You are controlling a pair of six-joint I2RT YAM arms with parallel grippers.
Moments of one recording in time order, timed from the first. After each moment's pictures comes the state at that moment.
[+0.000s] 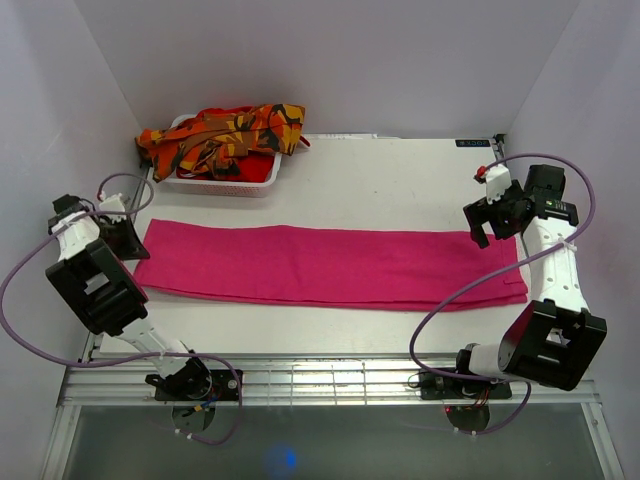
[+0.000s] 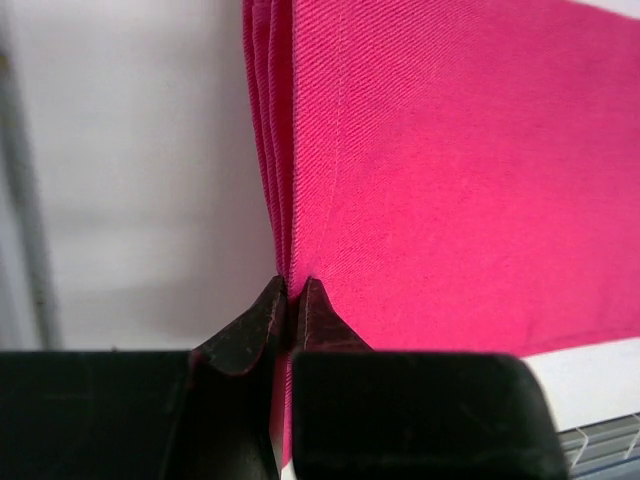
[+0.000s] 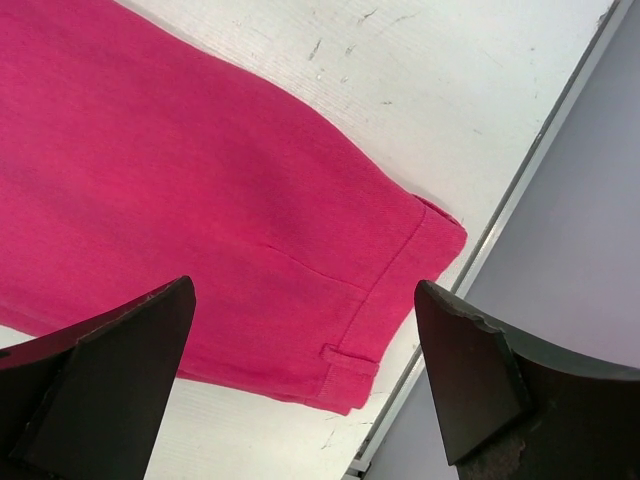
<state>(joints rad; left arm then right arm) 0.68 1.76 1.25 -0.81 0.47 0.45 -0.27 1.33 1.17 -0.78 -0.34 -0.74</state>
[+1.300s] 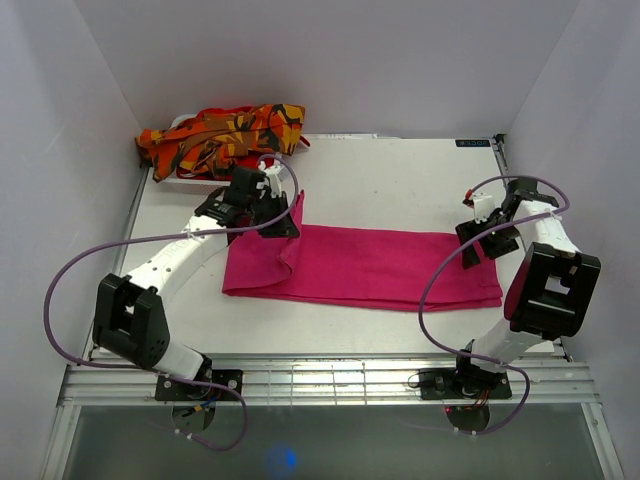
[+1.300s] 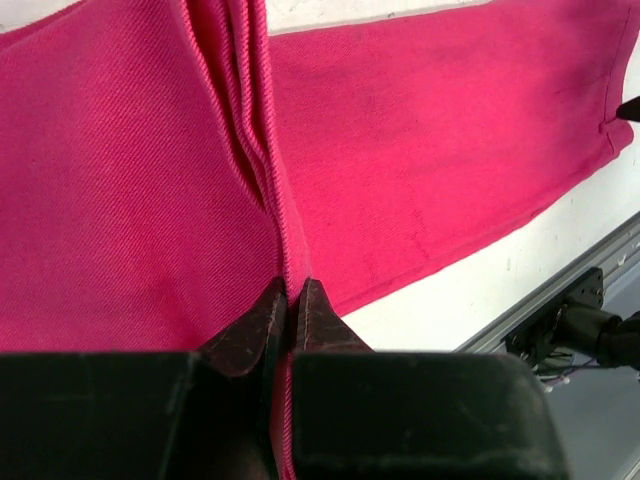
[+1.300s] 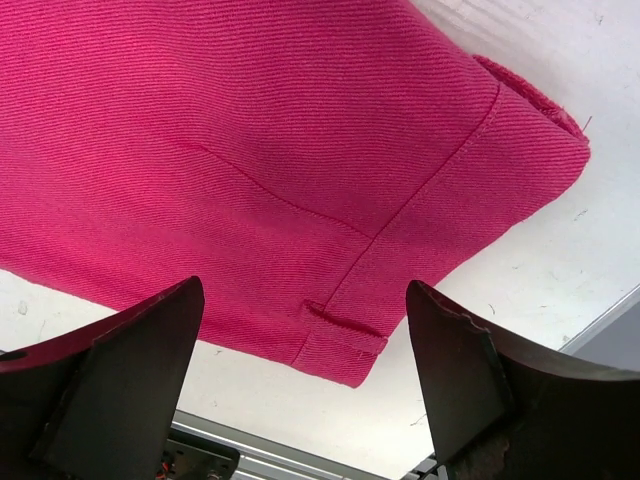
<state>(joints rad) -0.42 1.47 1.18 -0.50 0.35 -0.37 -0.27 1.62 1.16 -0.92 -0.27 -0.68</state>
